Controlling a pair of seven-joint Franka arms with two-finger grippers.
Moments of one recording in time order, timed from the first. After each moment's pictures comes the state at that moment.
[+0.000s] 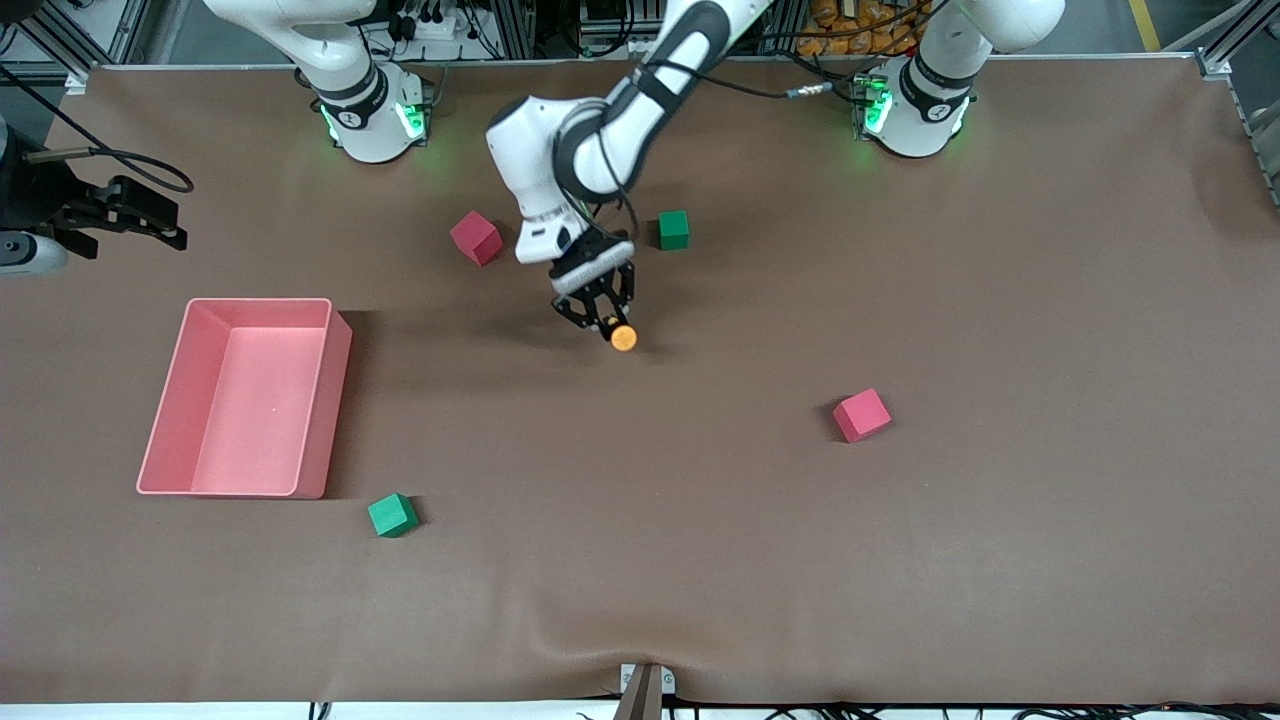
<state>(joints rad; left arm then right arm) -1.35 0.87 0.31 -1.32 0.53 2.03 -2.00 0.02 0.01 0.00 -1.51 0.02 1.42 -0.07</state>
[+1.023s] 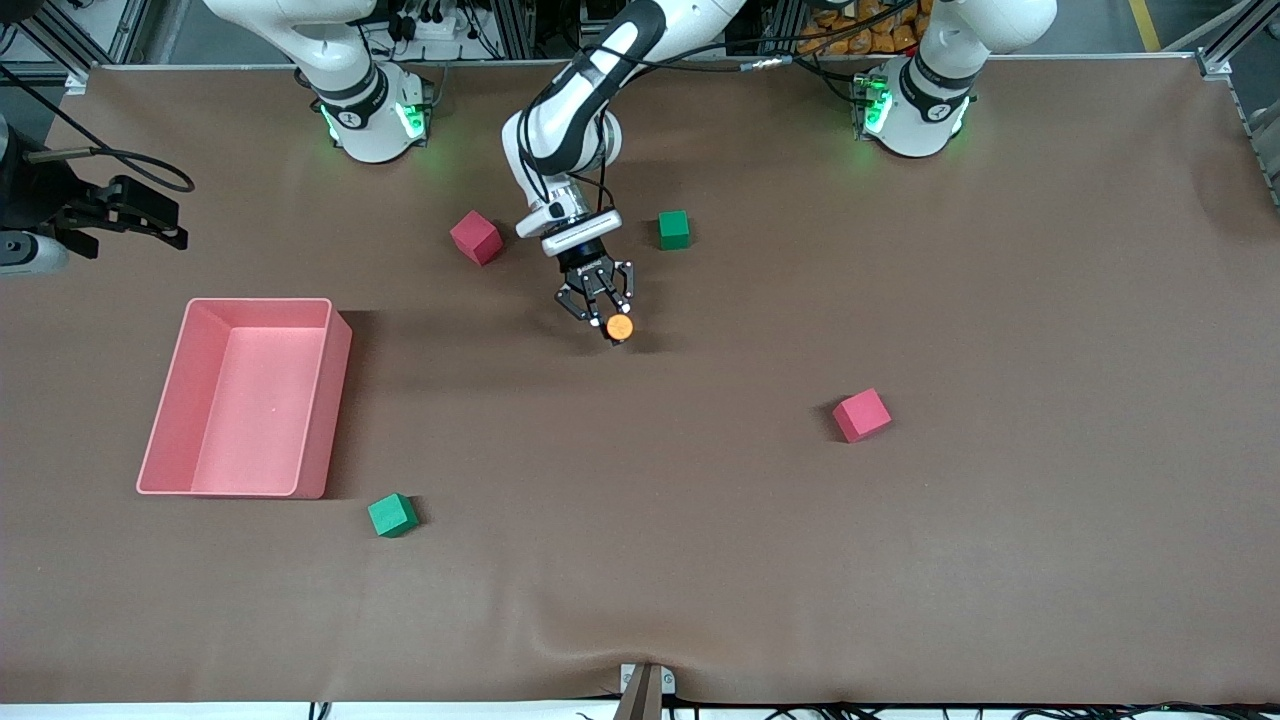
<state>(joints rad) -1.44 1.01 0.31 -1.33 0.97 1.90 -2.29 0.02 0.01 0.00 -1.51 0.02 1.42 -0.07</state>
